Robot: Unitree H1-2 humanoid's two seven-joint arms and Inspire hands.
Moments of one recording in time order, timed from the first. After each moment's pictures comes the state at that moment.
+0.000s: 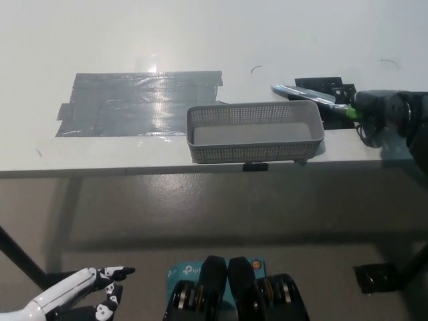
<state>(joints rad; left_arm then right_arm) 0.01 0.68 -0.18 -0.46 -0.06 0.46 -0.47 -1.16 -0.37 0.67 1.23 -0.65 0.07 0.43</state>
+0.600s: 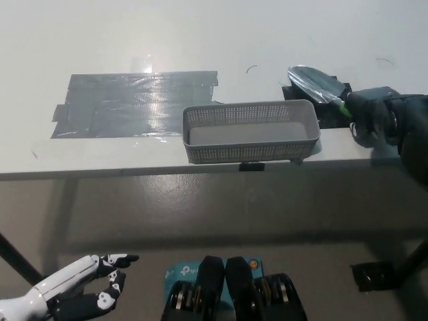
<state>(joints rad) -0.04 0.68 -0.17 -0.46 -0.08 0.46 -0.49 -1.13 -0.36 0.76 1.18 -0.73 0.06 0.34</state>
